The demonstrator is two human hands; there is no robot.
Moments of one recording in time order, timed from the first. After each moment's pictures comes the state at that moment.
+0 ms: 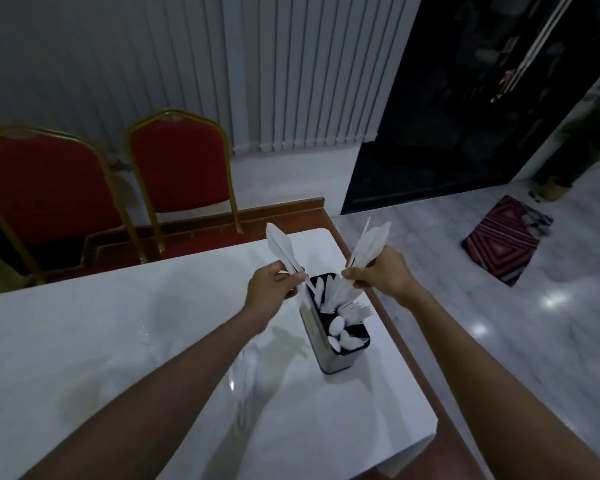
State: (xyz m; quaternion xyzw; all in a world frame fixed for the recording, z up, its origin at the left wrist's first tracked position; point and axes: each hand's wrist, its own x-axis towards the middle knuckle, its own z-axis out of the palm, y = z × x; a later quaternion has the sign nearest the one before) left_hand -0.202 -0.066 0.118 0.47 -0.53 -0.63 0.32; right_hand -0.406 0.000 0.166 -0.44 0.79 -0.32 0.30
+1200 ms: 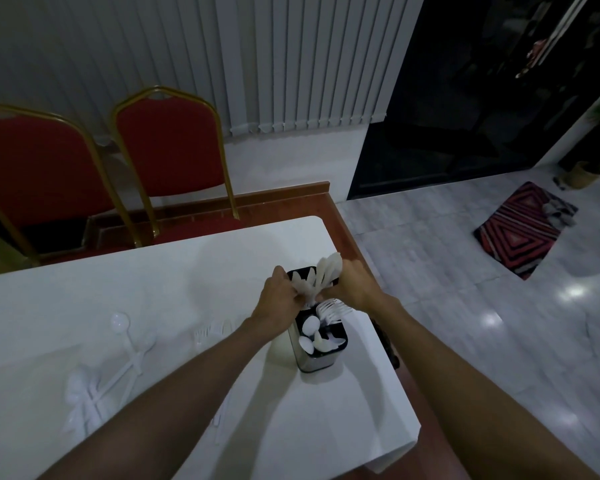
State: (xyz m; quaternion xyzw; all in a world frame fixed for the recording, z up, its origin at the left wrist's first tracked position) left_hand -0.270 -0.051 0.069 0.50 -0.79 -0.32 0.16; right_hand -0.440 -0.025 0.089 -0.63 0.72 -0.12 0.27
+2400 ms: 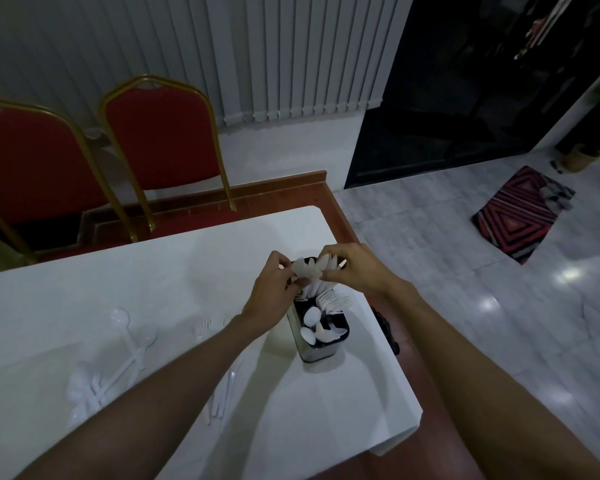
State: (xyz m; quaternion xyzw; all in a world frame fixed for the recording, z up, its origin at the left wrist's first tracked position) left_hand -0.257 -0.051 0.075 0.44 -0.81 -0.32 0.24; right_hand -0.448 -0.016 0.107 -0.68 0.64 -0.23 0.28
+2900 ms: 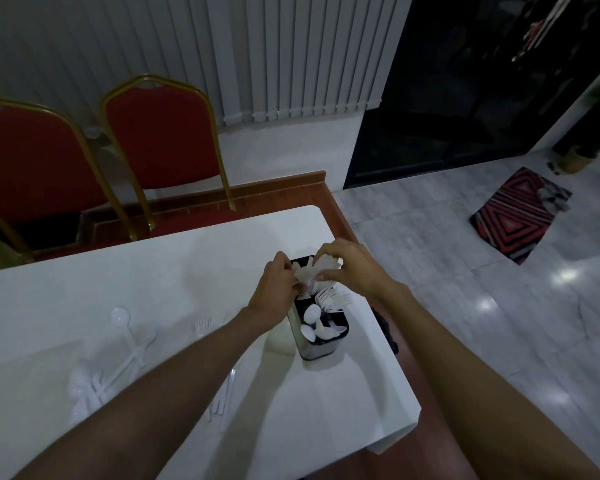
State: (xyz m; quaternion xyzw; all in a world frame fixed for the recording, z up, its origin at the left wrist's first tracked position) left_hand -0.260 -0.050 0.075 0.46 -0.81 -0.32 0.18; right_hand -0.440 -0.014 0.105 -0.69 0.66 -0.21 0.23
